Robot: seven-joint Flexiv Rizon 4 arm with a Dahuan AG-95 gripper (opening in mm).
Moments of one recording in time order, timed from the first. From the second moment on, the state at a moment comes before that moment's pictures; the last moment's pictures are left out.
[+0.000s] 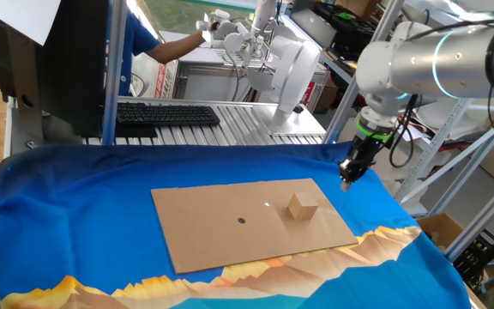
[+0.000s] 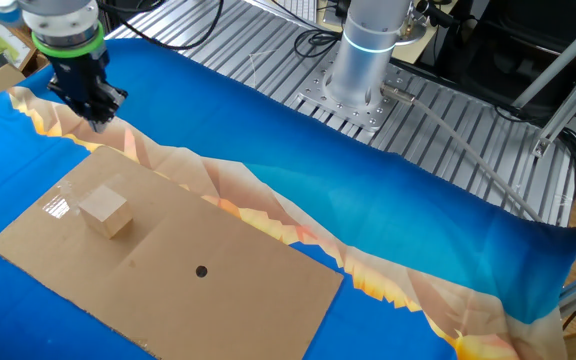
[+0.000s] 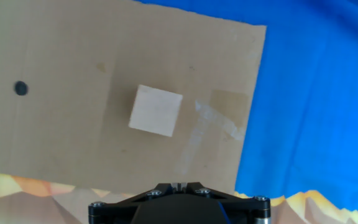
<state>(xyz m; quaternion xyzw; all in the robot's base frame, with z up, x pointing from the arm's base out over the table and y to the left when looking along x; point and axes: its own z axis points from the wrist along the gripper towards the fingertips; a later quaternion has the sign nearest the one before) 0.572 -0.269 0.171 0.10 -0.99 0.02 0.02</state>
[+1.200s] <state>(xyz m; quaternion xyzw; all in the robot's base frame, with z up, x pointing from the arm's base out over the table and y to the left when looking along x) 0.573 -0.267 0.170 0.08 -1.00 0.02 0.02</state>
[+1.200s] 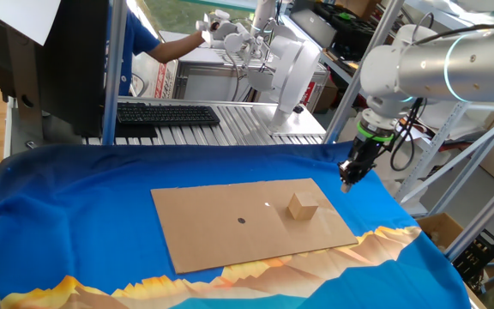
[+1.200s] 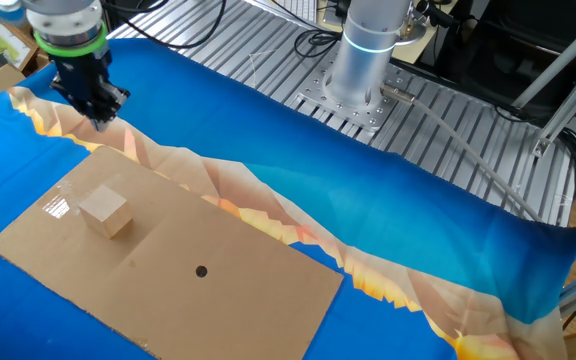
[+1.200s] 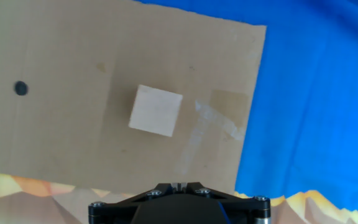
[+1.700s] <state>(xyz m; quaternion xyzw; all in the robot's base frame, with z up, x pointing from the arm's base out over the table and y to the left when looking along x) 0.571 -0.267 0.170 0.05 -1.00 0.03 0.02</state>
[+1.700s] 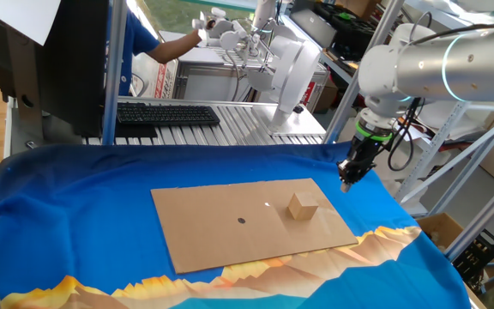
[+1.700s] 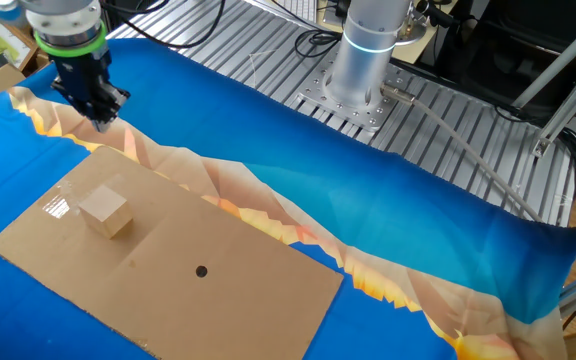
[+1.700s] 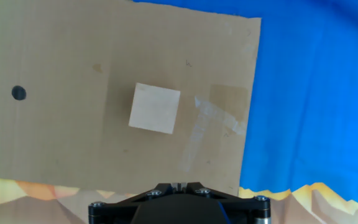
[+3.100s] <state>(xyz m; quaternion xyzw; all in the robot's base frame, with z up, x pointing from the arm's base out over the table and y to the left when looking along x) 0.570 -0.267 0.171 -0.02 -1.00 0.04 -0.01</state>
